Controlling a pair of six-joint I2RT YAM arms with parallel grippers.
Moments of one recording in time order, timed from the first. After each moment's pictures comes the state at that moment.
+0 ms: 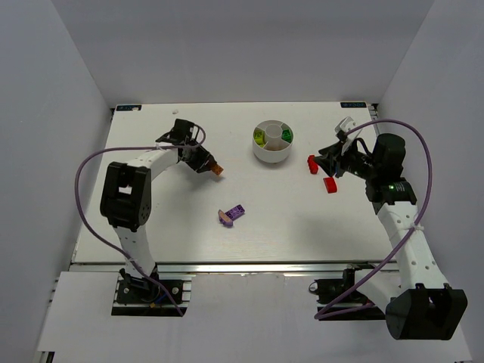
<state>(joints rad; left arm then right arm) -0.24 1.96 1.36 -0.44 0.18 -1.04 0.05 1.01 0.92 -0.22 -0.79 -0.34</state>
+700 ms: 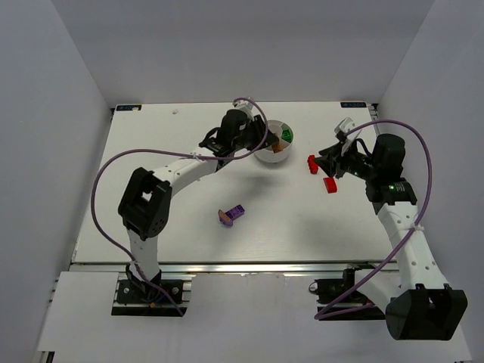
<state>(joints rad) -0.62 1.91 1.48 0.08 0.18 -0.76 0.05 1.00 0.92 -0.24 -0.78 -0.35</state>
